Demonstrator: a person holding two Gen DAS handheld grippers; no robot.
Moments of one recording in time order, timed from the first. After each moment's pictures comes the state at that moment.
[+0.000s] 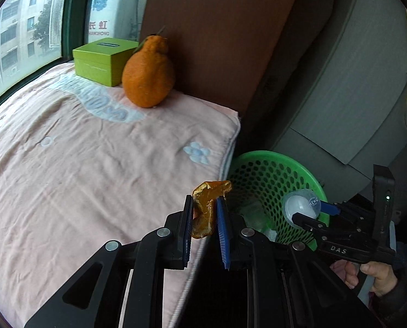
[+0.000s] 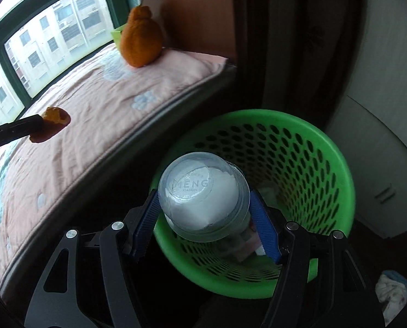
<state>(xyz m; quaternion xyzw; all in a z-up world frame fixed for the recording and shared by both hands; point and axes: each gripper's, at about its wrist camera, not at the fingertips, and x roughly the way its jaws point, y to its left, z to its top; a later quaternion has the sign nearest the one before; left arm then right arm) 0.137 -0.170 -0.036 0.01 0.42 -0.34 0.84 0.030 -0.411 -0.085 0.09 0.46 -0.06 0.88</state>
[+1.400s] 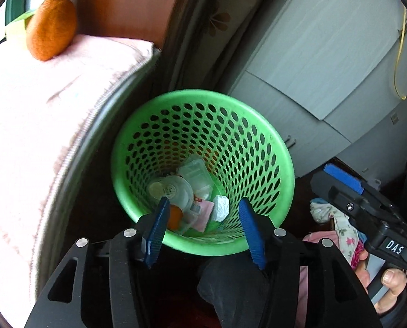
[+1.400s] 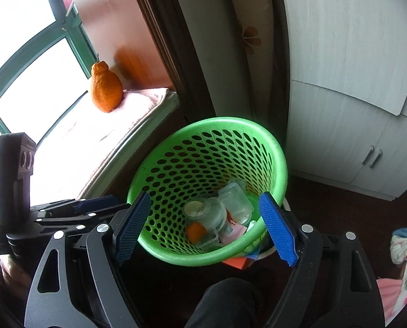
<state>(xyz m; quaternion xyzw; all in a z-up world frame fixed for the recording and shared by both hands) 0.083 -0.294 -0.092 0.03 0.51 -0.40 0.76 -0.040 -0.464 -0.048 0.19 0.39 -0.10 0.90</state>
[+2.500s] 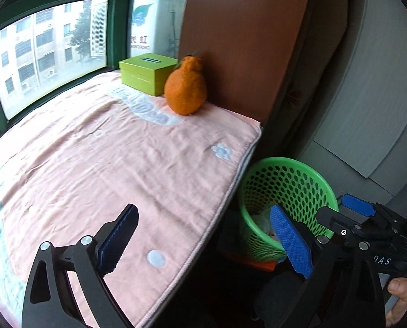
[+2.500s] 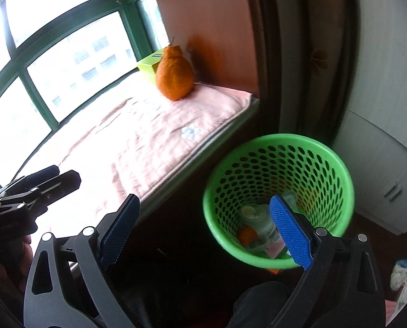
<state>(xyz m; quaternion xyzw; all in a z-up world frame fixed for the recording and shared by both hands) 0.074 -0.130 0.003 0.01 0.40 -0.23 0.89 0.006 -0.352 -0.007 0.12 0.40 -0.01 0.91</state>
